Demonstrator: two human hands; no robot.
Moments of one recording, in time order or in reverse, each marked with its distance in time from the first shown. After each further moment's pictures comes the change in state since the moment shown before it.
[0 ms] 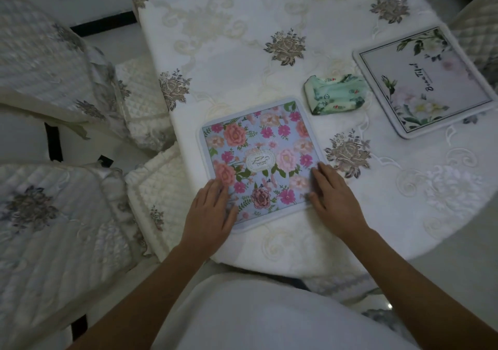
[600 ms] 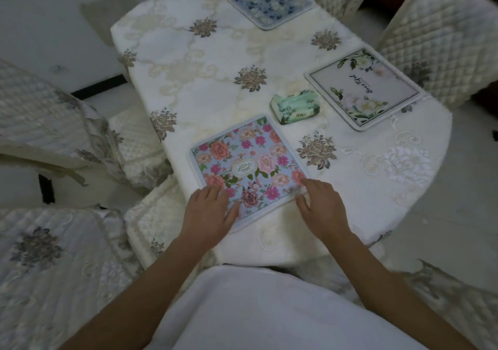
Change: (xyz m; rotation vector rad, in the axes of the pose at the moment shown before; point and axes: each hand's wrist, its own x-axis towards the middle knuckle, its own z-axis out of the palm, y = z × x) left_hand 0.002 0.023 -0.053 0.192 0.027 0.182; right_hand -0.066 -0.045 -0.014 0.061 0.269 0.179
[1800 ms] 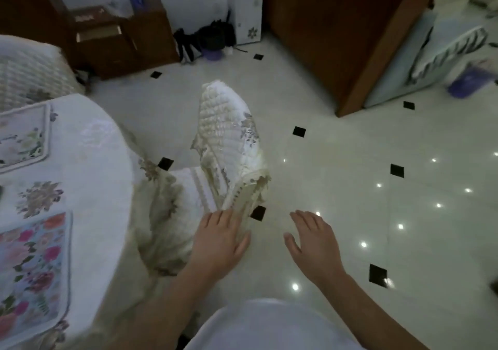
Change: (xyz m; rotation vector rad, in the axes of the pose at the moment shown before) left_hand -0.263 0.228 0.024 0.079 -0.131 1.521; right_hand -0.549 -0.121 0.063 -0.056 0.532 1.333
